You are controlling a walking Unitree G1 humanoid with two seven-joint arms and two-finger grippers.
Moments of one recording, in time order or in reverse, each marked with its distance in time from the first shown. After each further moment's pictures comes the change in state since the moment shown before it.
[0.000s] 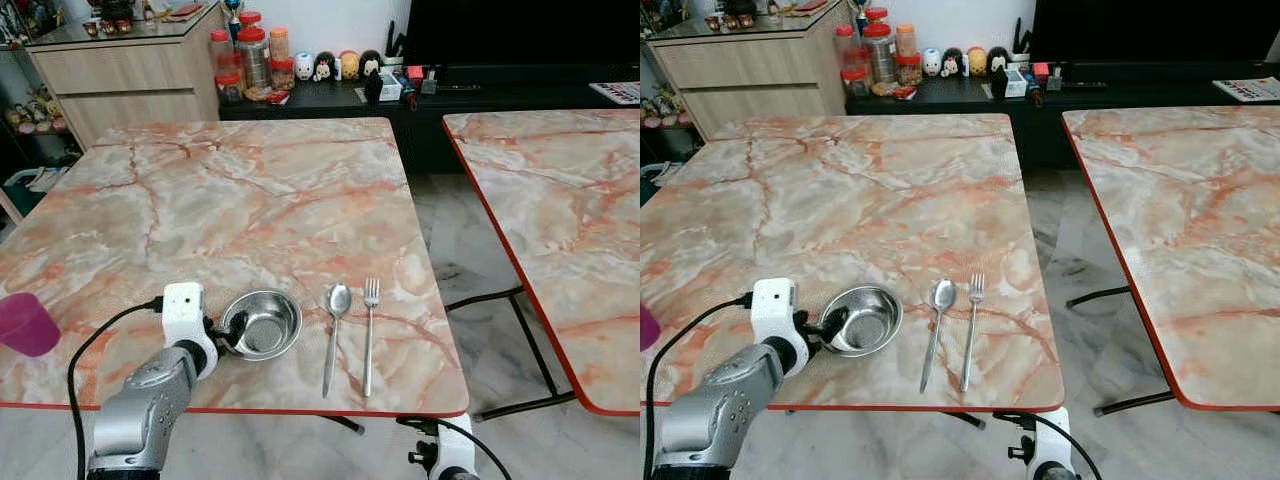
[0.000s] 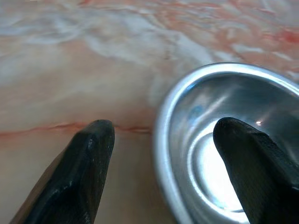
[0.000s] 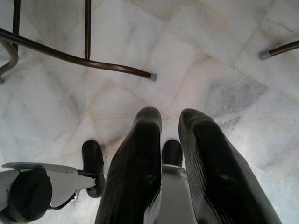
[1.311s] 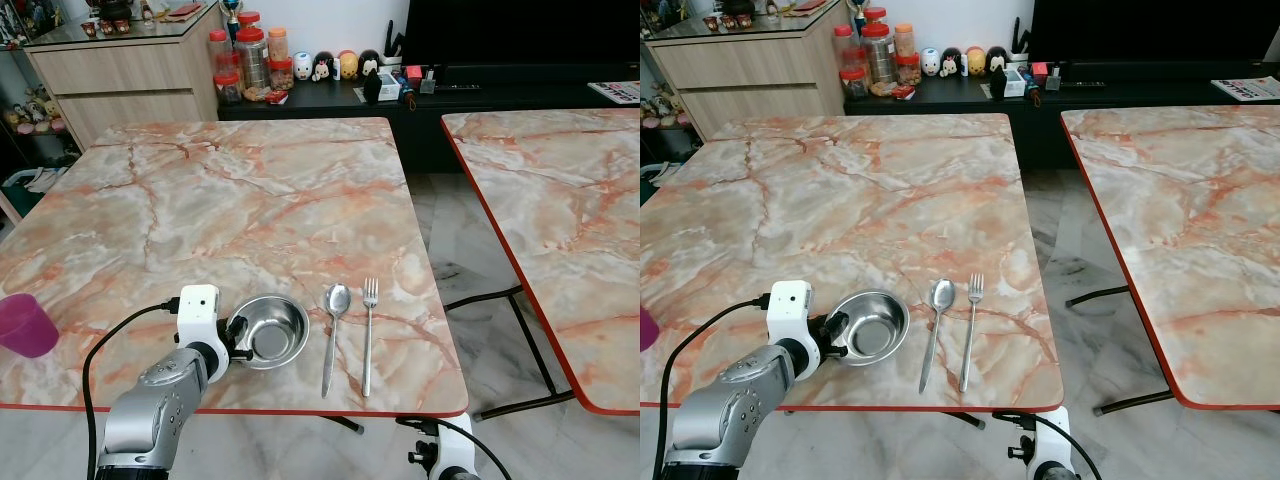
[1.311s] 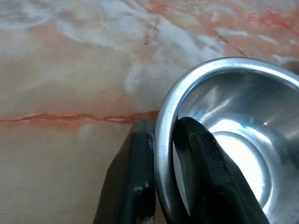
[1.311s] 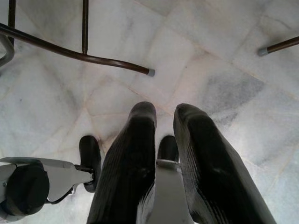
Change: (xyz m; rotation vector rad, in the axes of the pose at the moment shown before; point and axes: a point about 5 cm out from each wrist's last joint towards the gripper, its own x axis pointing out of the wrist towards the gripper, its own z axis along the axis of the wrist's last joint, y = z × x) left arm 0.002 -0.009 -0.004 0.009 0.037 -0.032; right arm 0.000 -0.001 0.001 0.004 0.001 0.008
